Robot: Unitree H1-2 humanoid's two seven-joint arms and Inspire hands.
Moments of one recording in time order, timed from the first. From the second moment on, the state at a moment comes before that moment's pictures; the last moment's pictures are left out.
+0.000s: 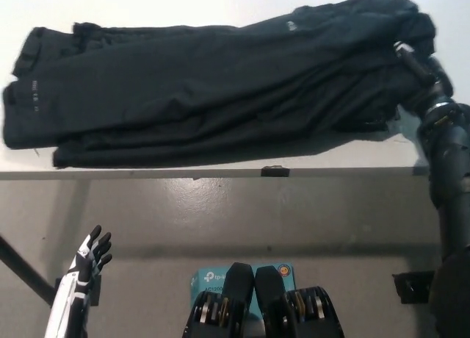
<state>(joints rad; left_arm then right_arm) 0.16 0.12 0.07 -0.17 0.02 -0.09 -0.07 -0.99 -0.15 -0.58 0.91 0.49 0.21 -0.01</state>
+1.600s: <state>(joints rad) 0.13 0.12 0.05 -0.17 0.03 -0.09 -0.07 -1.42 -0.05 0.39 0.85 0.13 0.25 0.33</state>
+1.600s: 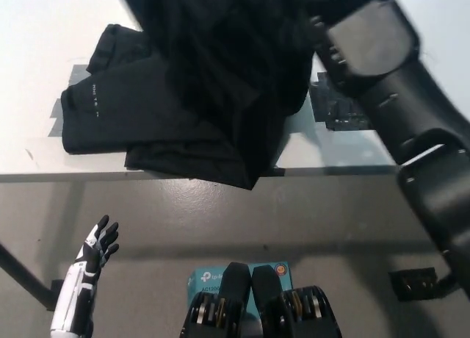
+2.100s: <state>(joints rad) 0.12 0.14 0.01 -0.17 0.05 -0.09 -0.07 -1.40 0.10 0.49 1.13 -0.05 0.07 0.36</state>
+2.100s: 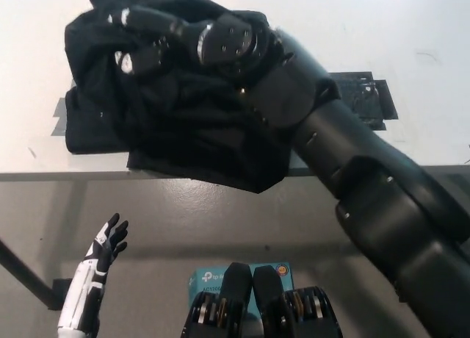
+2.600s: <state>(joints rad) 0.08 0.14 0.00 -0.17 0.07 -0.09 -0.08 -1.37 0.07 0.39 1.22 -0.09 0.07 0.42</state>
